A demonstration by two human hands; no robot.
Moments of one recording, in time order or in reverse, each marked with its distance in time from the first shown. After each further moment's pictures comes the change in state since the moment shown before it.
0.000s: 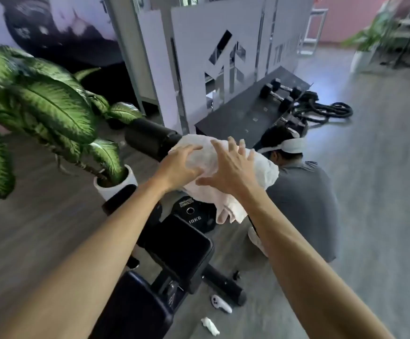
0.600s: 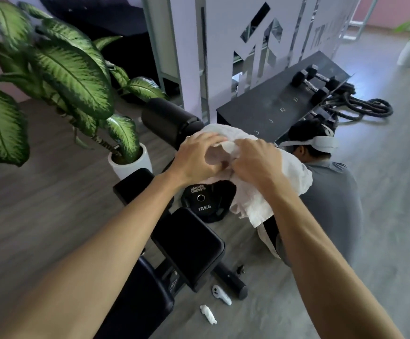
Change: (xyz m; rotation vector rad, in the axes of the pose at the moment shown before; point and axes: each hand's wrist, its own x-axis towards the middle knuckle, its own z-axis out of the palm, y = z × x) left_hand 0.024 -0.027 0.011 0.033 0.060 0.098; right_hand 0.044 0.000 0.001 -0.102 0.015 -0.031
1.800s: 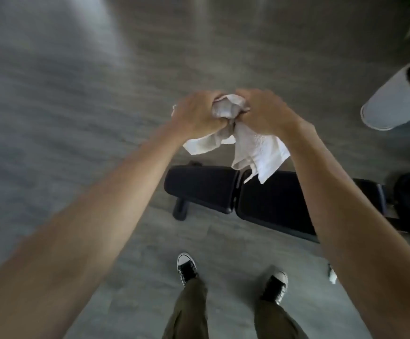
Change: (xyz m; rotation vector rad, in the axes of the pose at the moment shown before) left_hand -0.841 -0.313 -0.242 0.053 0.380 -1.065; right_hand -0.456 -0.697 0.312 0.134 -0.742 -1.075
